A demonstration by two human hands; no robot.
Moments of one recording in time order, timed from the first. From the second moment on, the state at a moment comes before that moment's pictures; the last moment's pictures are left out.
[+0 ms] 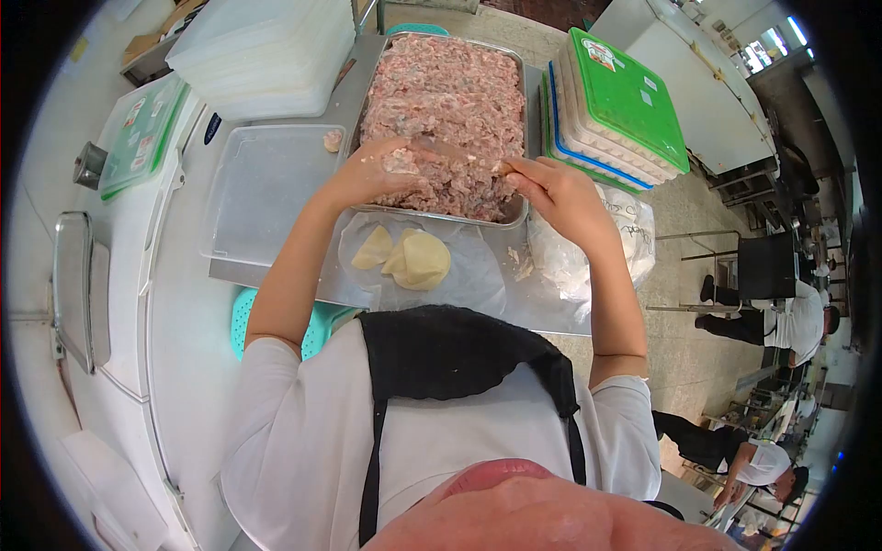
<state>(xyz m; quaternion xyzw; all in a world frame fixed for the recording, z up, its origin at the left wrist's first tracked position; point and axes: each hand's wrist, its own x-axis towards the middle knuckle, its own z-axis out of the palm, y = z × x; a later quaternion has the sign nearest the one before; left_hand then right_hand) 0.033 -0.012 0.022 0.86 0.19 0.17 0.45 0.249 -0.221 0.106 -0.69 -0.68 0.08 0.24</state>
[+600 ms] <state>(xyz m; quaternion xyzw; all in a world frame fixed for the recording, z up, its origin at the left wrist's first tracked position) -0.075 0.119 -0.103 0.86 0.39 0.24 0.22 0.251 -0.194 -0.063 -0.72 -0.40 0.32 0.47</state>
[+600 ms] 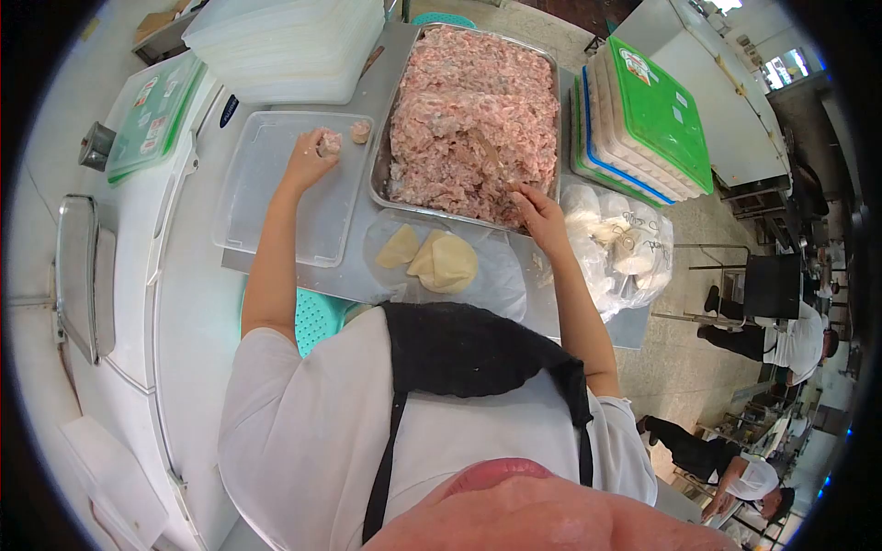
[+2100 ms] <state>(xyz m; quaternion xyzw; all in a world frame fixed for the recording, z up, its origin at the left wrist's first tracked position) 0.061 -0.001 -0.005 0.87 0.20 0.30 0.34 0.259 -0.202 -0.021 -0.68 -0.59 0.01 0.45</state>
